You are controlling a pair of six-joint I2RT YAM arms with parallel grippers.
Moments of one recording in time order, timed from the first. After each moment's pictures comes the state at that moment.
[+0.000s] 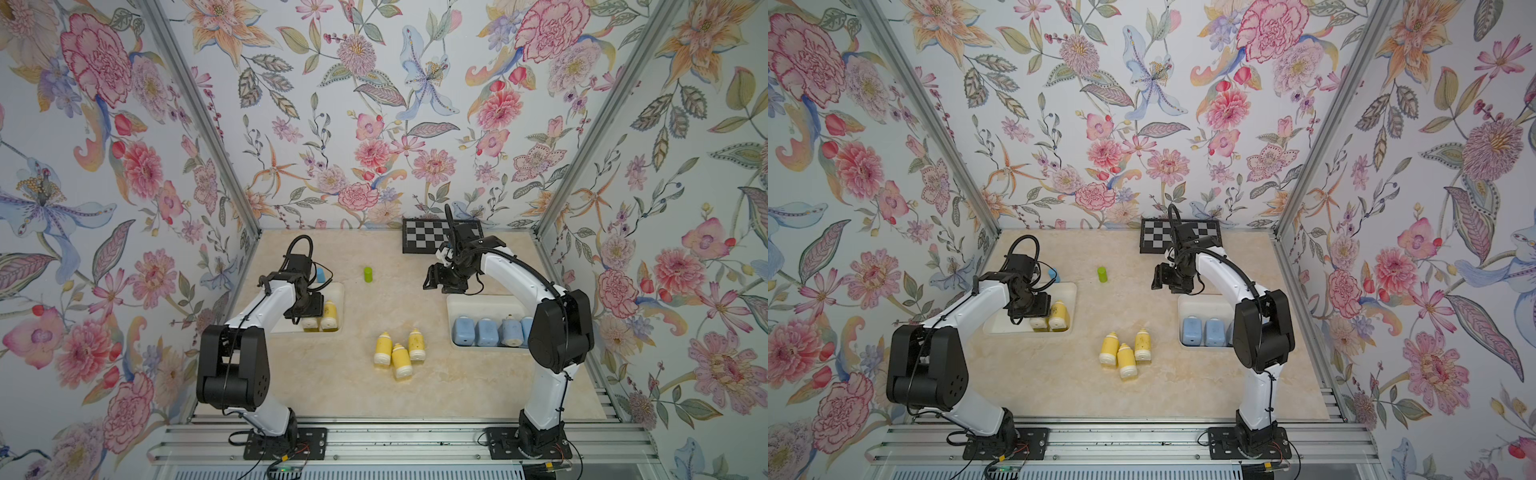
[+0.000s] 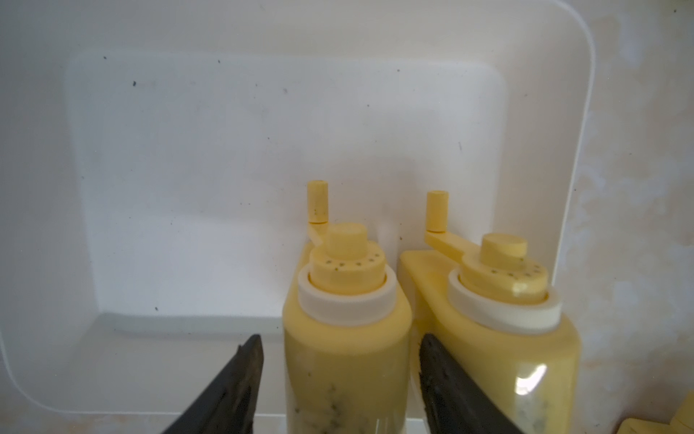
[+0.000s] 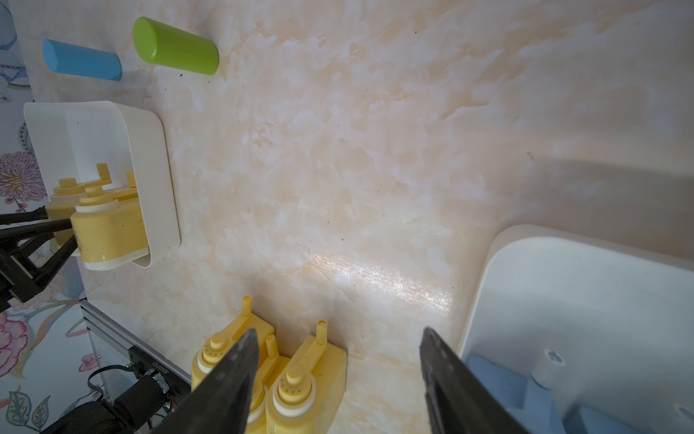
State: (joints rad) left arm -0.09 1.61 1.12 -0.80 -0.04 -0.13; right arm 0.40 1.93 1.67 -0.98 -0.35 0.38
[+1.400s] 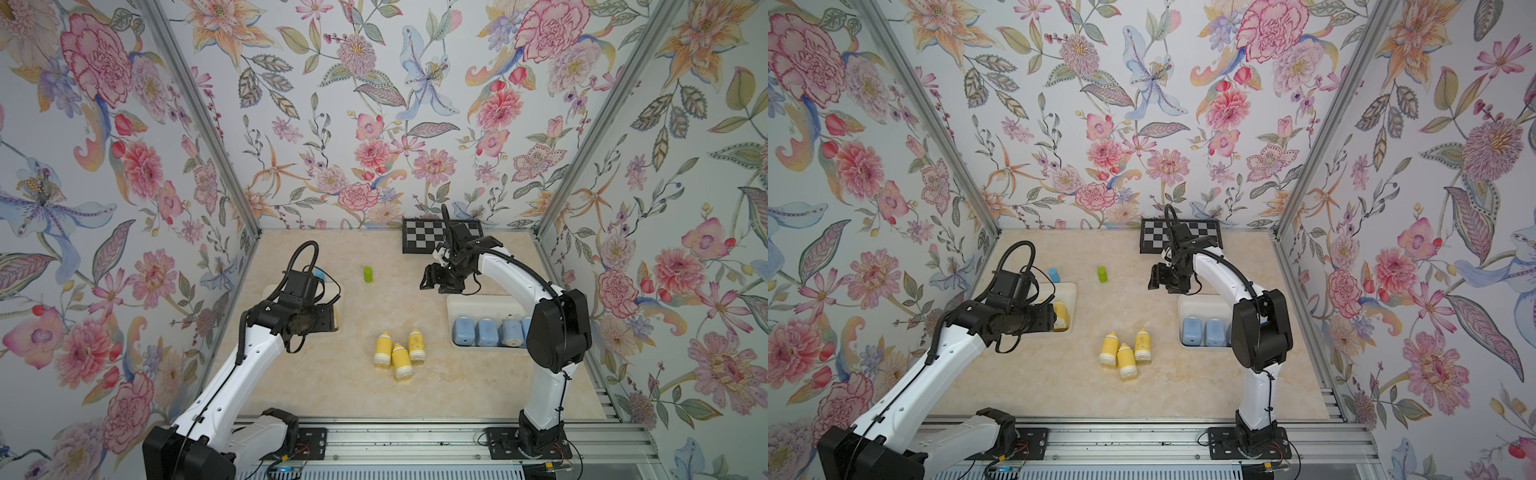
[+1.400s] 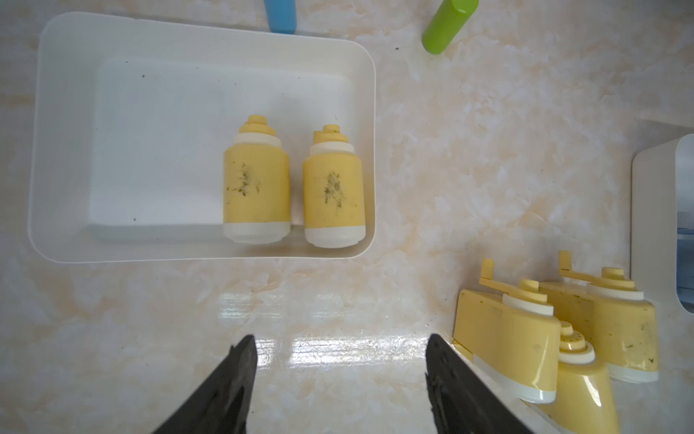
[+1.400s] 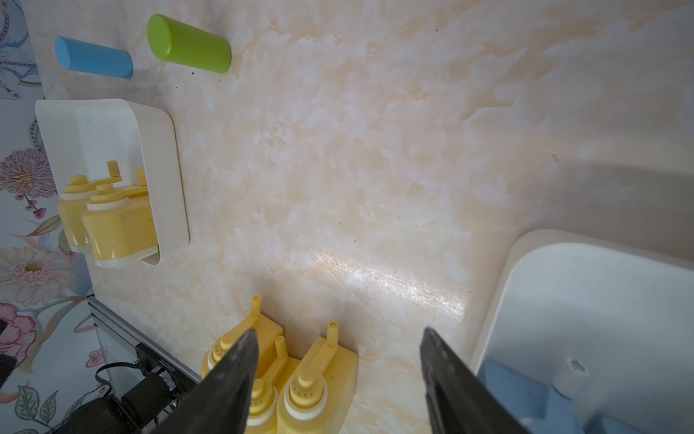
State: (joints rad) left arm -0.37 1.11 0.99 -0.92 -0.05 -0.40; right arm 0.42 1.94 1.68 -0.97 -0.36 0.40
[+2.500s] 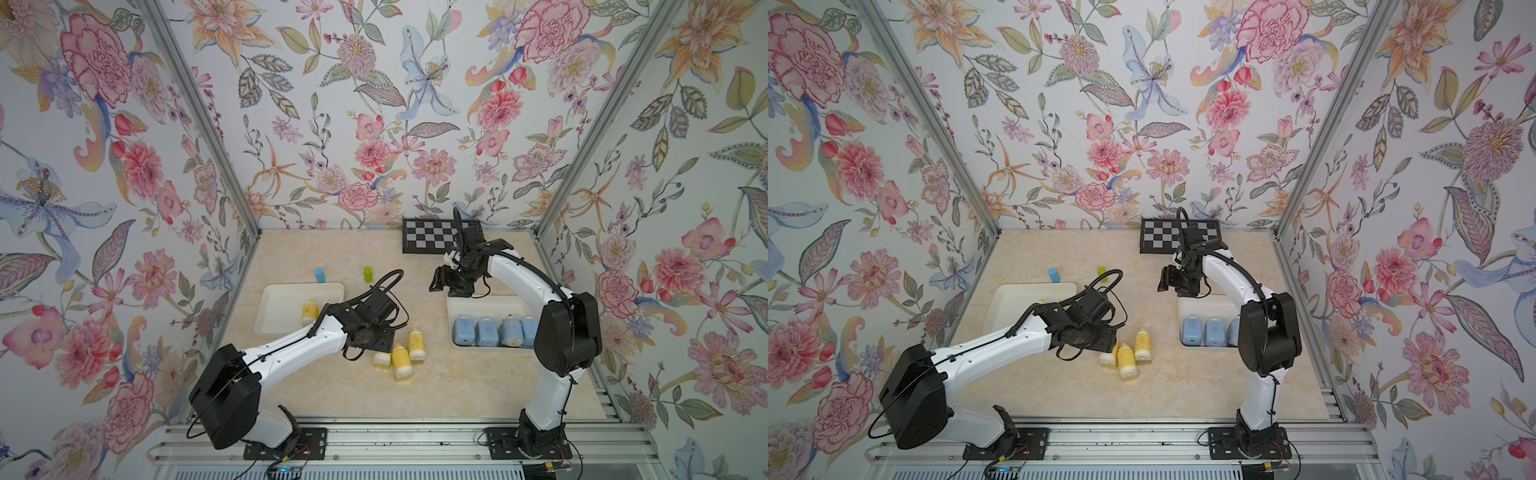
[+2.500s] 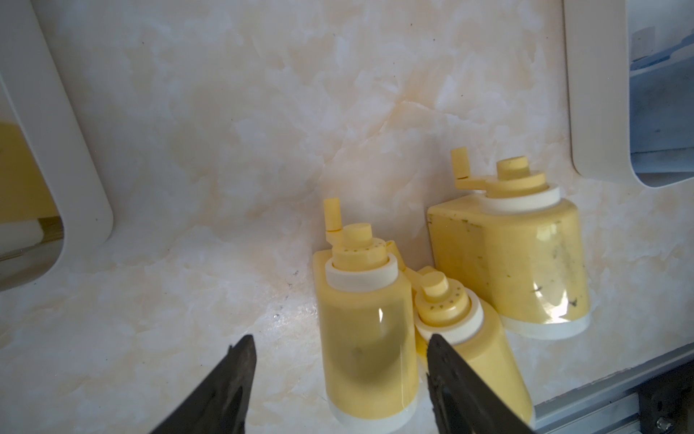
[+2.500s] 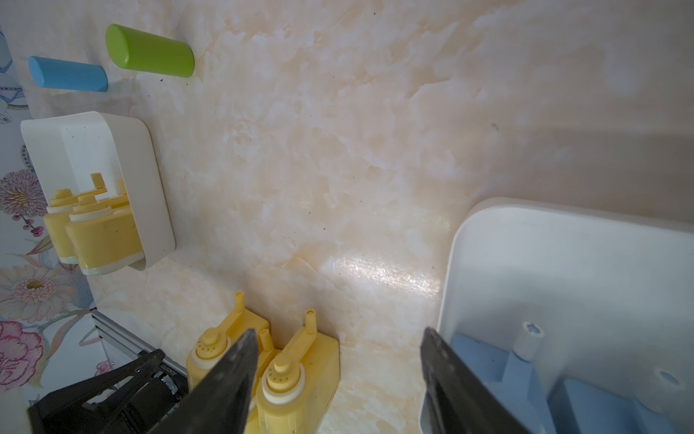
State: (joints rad) left arm -0.82 1.47 1.05 -0.75 -0.05 -0.58; right arm 0.36 1.88 1.60 -0.97 -0.36 0.41
